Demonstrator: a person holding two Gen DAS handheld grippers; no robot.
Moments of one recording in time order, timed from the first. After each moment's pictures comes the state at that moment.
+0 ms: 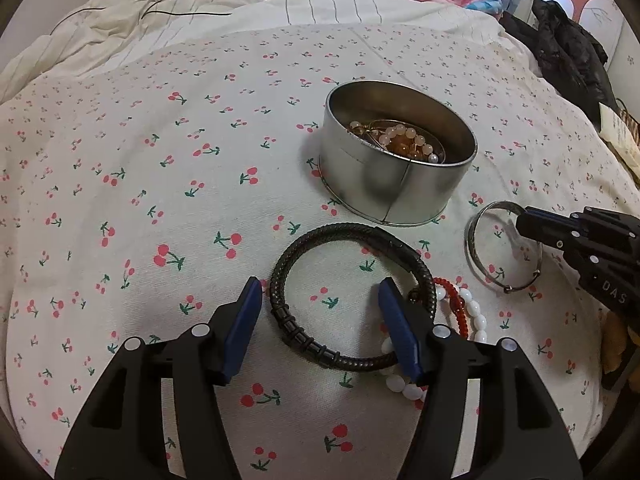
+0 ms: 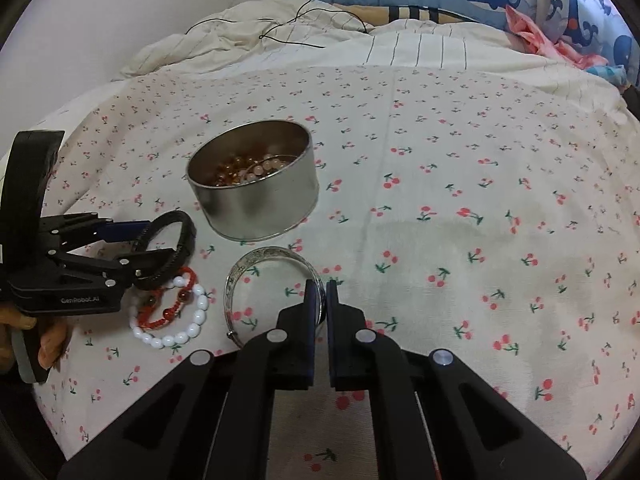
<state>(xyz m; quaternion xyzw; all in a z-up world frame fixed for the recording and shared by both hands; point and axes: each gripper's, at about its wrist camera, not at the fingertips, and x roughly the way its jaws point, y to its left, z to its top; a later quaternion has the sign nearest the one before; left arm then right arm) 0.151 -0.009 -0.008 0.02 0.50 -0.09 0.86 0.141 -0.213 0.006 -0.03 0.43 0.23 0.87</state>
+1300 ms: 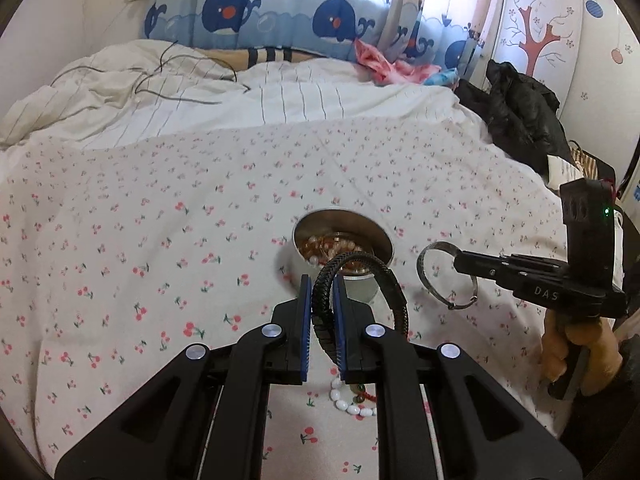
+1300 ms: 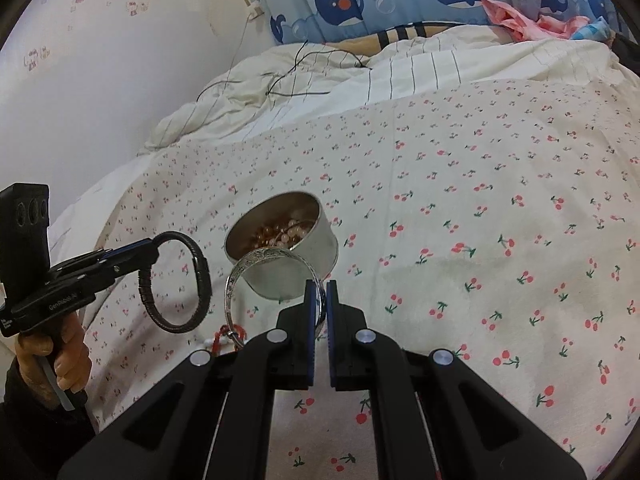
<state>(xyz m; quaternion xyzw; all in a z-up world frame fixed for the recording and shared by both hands) 0.122 0.002 0.080 -0.02 0.37 -0.15 0.92 0.144 -0.247 0.040 0.11 0.39 0.26 0.88</state>
